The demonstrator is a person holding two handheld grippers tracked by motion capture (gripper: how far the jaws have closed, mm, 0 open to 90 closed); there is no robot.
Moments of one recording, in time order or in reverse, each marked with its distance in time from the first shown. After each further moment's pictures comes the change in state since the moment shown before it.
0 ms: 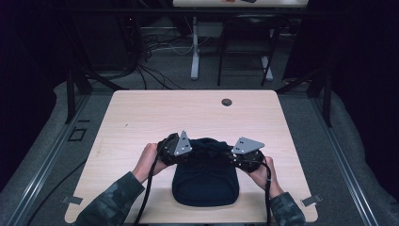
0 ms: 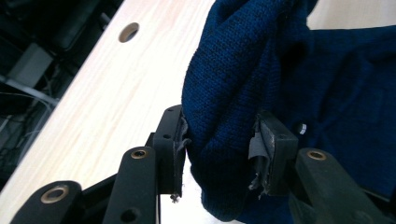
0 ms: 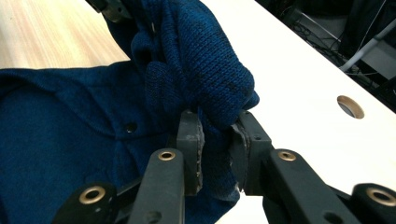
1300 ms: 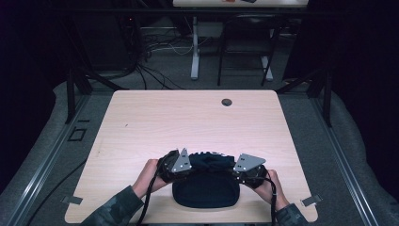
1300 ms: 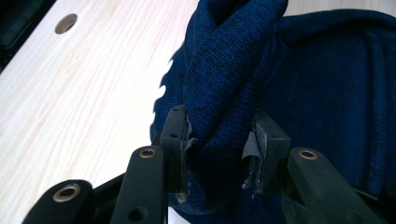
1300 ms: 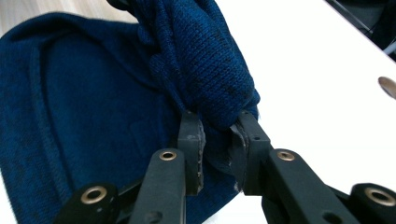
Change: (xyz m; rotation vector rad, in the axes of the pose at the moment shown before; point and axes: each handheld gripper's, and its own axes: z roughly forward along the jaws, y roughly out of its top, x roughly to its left) left arm -0.040 -0.020 -0.002 -0.009 -0.146 -0.018; right arm 0.027 -0.027 -0.014 0.071 0.079 -0.066
